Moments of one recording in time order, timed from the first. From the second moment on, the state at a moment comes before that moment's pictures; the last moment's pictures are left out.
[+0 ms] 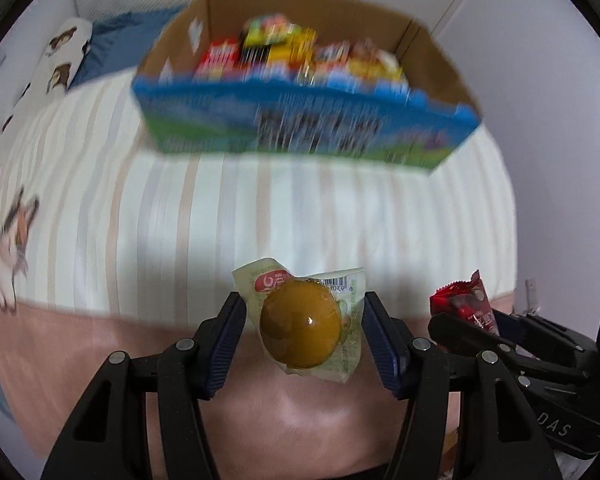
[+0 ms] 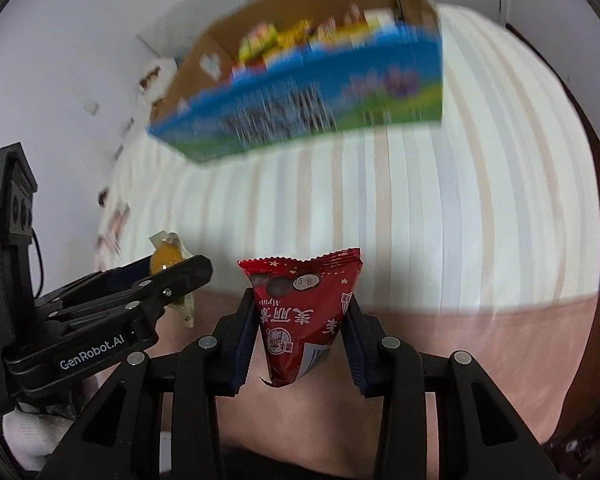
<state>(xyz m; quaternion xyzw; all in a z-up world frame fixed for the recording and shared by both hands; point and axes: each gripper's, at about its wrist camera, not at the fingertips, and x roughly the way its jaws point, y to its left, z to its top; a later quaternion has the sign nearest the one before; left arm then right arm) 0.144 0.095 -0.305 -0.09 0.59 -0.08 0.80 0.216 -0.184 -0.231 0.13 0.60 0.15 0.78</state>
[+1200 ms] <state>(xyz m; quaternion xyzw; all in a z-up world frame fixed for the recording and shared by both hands) 0.414 0.141 -0.329 -0.05 0.63 -0.04 0.77 0.511 -0.176 -0.244 0.06 0.64 0.05 0.77</state>
